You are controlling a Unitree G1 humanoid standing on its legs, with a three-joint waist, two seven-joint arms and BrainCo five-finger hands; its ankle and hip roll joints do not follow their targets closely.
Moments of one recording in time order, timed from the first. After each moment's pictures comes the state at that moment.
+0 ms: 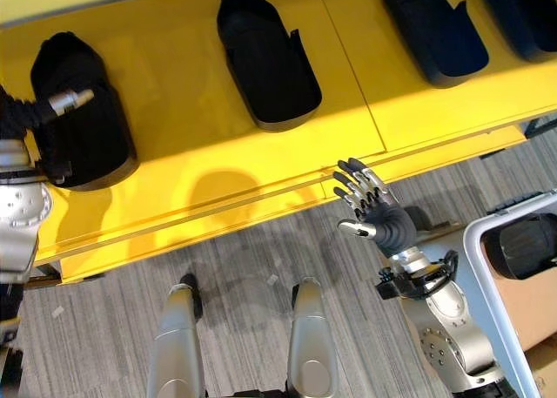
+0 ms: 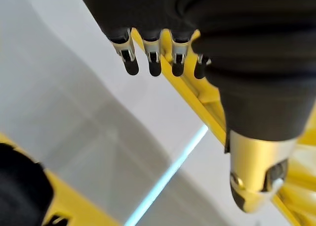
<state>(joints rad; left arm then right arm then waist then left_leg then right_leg) -0.21 0.81 0.18 -0.19 0.13 -0.18 0.42 0.12 -0.68 0.08 -0.34 0.84 -0.17 0.17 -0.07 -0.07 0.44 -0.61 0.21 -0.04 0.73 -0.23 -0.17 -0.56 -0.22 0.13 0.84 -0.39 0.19</state>
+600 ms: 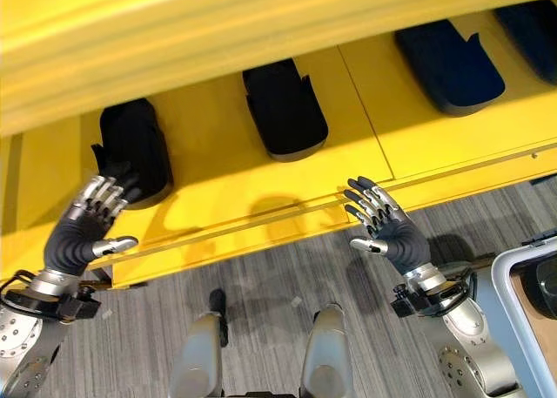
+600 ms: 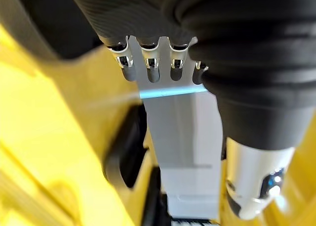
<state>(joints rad) 0.34 0.74 -0.01 -0.45 -0.69 -0.29 -0.08 0.25 -0.75 0.03 -0.33 0.85 -0.19 0.21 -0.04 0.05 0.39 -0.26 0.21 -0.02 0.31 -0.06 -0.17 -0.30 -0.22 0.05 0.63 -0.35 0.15</state>
